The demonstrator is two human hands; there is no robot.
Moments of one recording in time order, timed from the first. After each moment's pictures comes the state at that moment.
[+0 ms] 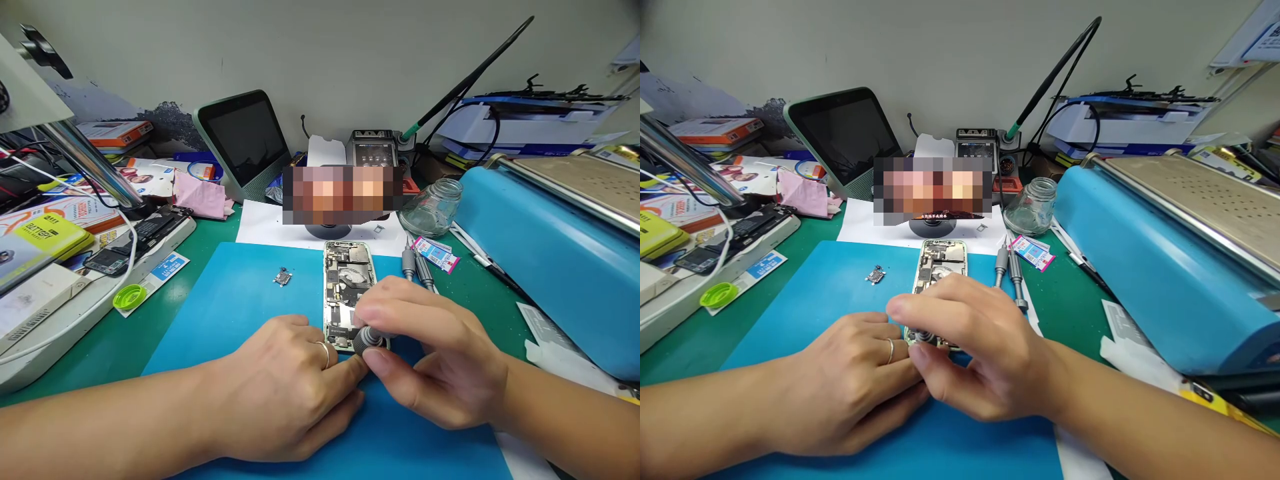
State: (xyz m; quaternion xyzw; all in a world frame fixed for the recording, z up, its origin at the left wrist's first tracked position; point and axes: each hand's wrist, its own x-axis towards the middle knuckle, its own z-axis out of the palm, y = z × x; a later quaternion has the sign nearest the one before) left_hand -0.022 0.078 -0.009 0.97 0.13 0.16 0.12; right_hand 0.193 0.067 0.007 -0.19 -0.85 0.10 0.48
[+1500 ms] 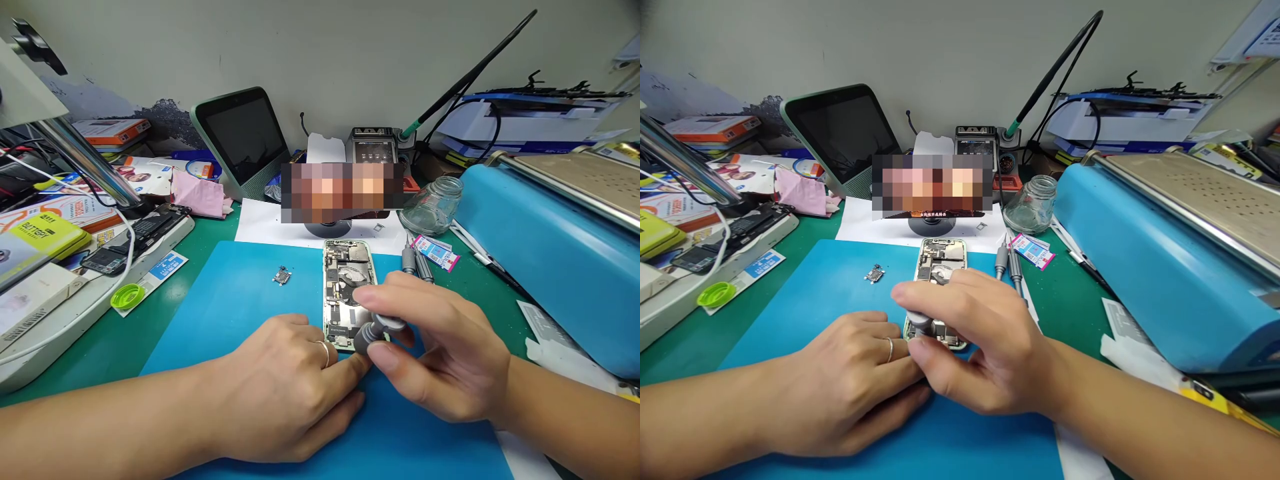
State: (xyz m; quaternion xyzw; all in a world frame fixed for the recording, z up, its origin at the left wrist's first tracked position) left_hand -0.023 0.076 -0.009 0.97 0.12 0.18 0.11; right_hand 0.194 0.066 0.006 -0.24 -0.84 0.09 0.47
